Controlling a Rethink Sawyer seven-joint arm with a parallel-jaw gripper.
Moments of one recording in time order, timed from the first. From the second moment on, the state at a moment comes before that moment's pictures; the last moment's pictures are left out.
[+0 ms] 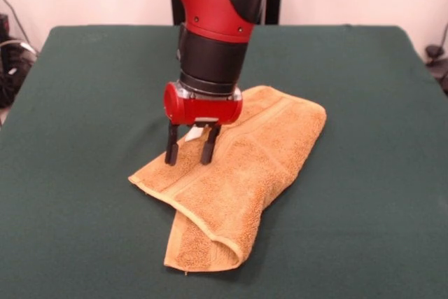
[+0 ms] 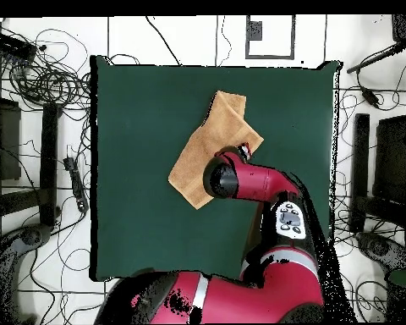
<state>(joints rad) -0.16 -0.34 -0.14 1.48 -0.12 0.08 1.26</state>
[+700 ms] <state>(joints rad) -0.17 -0.42 -0.15 1.58 -0.11 0.08 1.26</state>
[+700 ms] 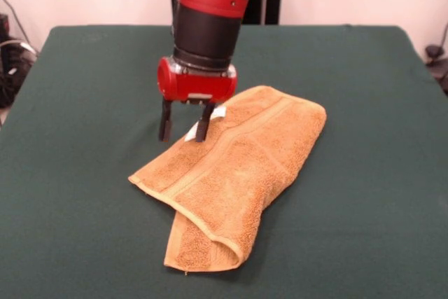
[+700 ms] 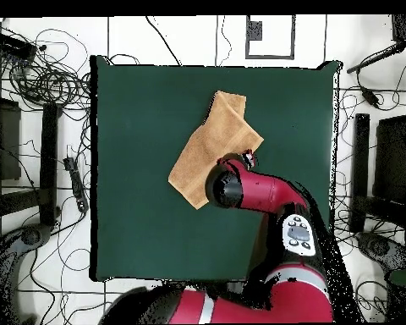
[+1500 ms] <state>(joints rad) -0.16 -0.46 -0.16 1.63 -0.11 0.05 1.26</state>
